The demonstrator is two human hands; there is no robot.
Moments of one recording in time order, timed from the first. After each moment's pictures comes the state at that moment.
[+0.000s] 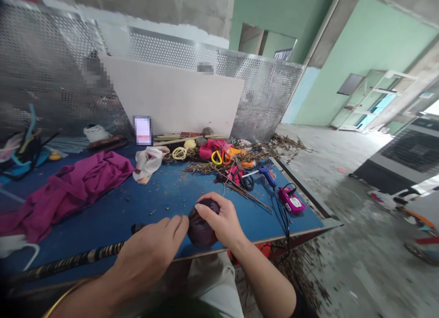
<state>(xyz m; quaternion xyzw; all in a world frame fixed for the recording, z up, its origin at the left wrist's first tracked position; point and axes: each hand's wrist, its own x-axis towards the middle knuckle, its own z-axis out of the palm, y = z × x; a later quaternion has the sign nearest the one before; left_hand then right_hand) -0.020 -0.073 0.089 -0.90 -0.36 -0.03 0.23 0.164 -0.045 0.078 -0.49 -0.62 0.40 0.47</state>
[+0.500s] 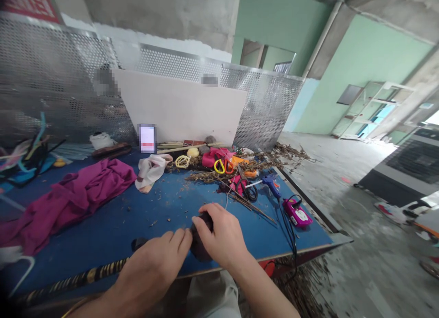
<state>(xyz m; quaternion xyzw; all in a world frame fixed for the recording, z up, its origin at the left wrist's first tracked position) -0.017 -0.070 0.083 -0.90 -0.39 -0.03 0.21 0.152 -0.043 0.087 -0.55 -0.75 0.18 0.33</state>
